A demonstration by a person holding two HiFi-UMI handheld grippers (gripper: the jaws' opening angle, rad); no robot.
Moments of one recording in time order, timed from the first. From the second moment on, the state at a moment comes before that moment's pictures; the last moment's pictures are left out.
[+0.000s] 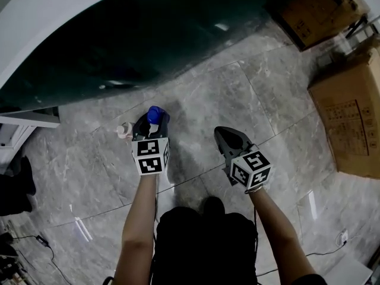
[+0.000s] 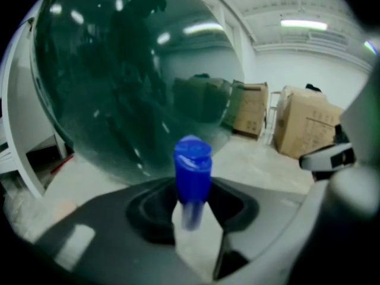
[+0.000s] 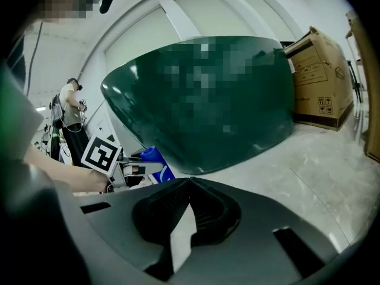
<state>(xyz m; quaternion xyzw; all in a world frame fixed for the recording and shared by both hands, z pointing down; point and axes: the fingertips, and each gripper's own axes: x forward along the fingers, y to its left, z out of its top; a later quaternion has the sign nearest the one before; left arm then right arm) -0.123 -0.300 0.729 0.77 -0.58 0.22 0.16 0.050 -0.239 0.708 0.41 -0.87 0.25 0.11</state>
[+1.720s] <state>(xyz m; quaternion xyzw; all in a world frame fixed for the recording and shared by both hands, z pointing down) -0.110 -0.370 0.801 0.76 -0.56 0.26 0.19 0.046 -0.246 0.748 0.42 -0.86 0.26 0.13</state>
